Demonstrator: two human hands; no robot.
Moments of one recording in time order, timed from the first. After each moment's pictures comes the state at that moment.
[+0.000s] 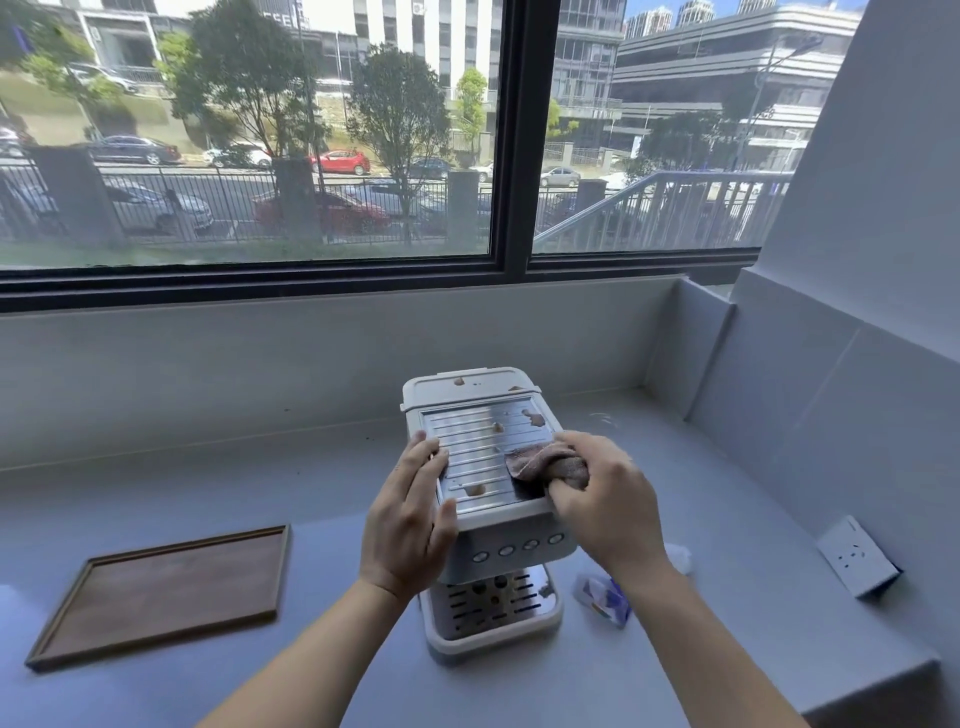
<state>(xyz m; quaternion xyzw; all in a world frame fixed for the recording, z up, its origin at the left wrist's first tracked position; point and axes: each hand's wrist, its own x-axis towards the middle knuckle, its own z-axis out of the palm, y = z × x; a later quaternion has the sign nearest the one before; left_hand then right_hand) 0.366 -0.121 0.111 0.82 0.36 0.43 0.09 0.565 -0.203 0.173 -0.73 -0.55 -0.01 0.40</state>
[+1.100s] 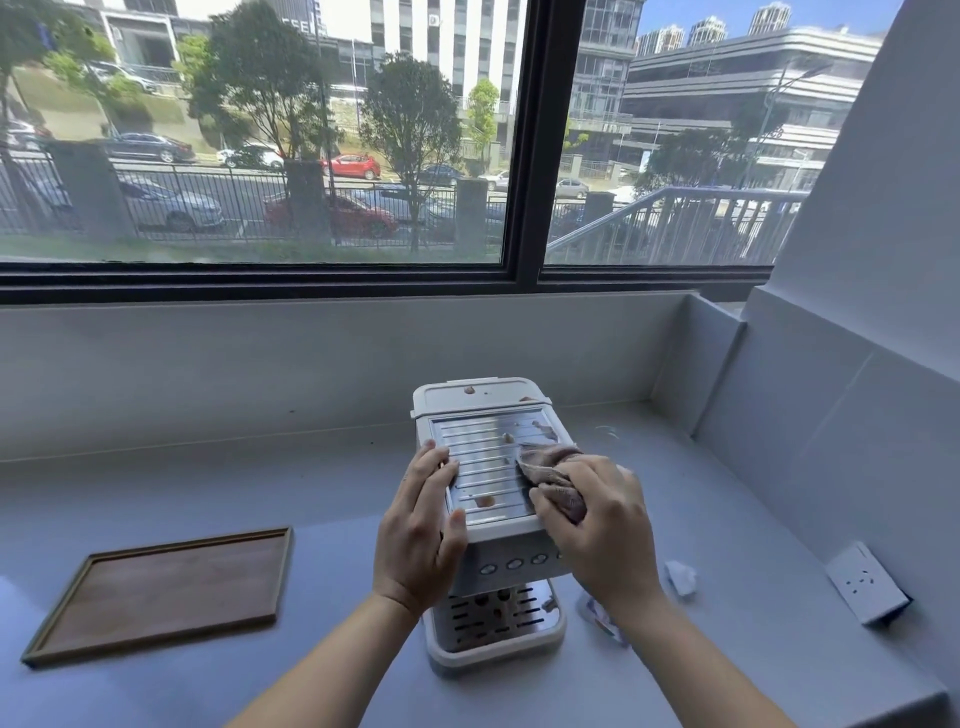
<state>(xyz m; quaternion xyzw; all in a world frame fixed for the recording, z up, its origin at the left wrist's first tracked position) 0.372 -0.117 0.101 0.79 0.35 0.49 0.13 0.558 -0.201 0.152 -0.67 -0.60 -0.06 0.43</state>
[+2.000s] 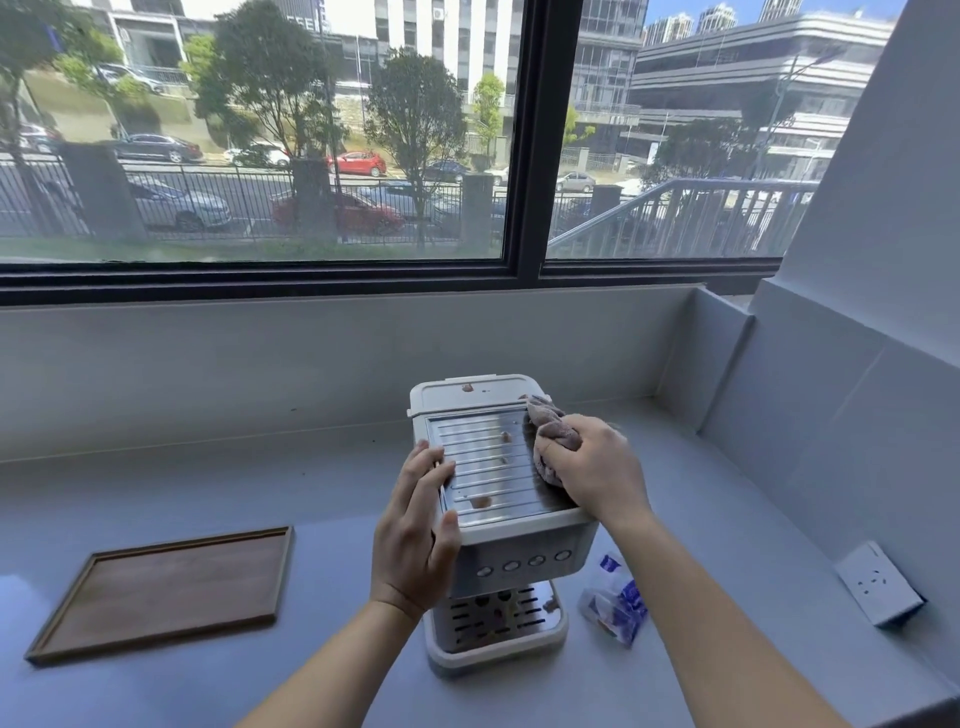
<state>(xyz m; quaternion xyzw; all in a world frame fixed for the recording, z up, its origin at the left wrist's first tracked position) 0.374 -0.117 0.097 0.77 0.35 0.51 0.16 0.583 -0.145 0.178 -0.76 -0.54 0.05 0.37</state>
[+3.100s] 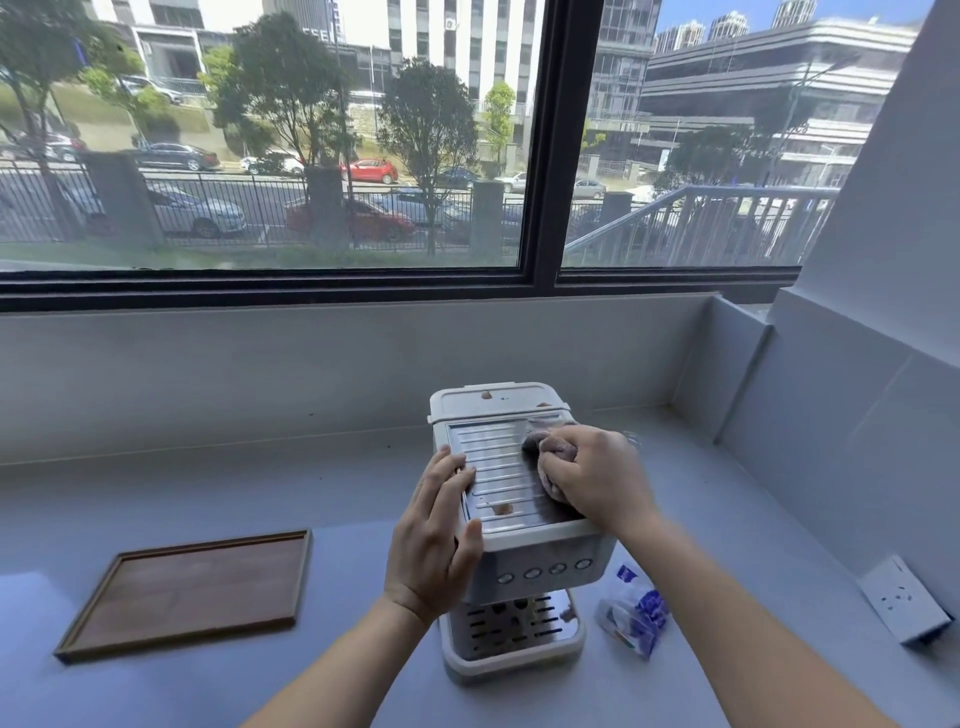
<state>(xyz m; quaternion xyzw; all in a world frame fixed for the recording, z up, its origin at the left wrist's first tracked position) 0.366 -0.113 0.101 0.81 0.33 0.47 0.13 0.572 -0.139 0.185 -0.73 -0.61 0.03 0.32</state>
